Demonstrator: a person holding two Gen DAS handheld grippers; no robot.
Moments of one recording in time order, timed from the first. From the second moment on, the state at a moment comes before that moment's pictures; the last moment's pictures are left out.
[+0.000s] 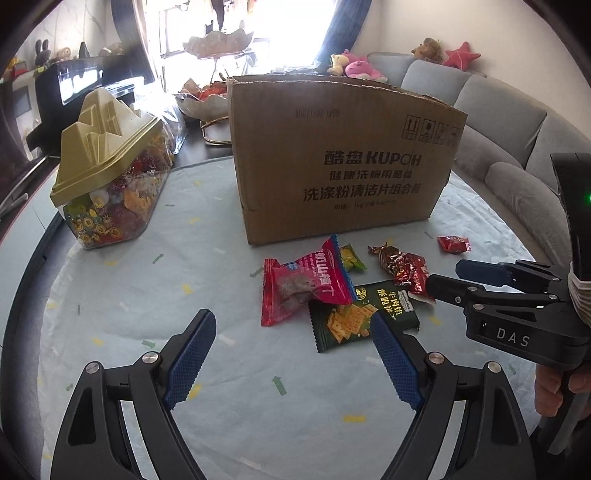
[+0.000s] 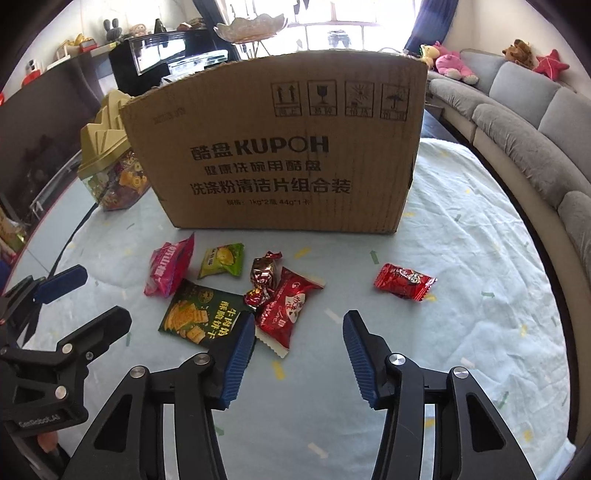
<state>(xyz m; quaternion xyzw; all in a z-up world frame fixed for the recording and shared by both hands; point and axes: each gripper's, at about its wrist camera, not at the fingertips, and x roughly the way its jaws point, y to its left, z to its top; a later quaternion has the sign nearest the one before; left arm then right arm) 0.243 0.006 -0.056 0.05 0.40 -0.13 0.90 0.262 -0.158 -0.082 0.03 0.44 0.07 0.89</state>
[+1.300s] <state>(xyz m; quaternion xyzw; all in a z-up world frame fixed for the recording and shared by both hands) 0.316 0.011 -0.084 0.01 0.42 -0.09 0.90 0.314 -0.152 -0.100 0.01 0.45 0.05 0.89</state>
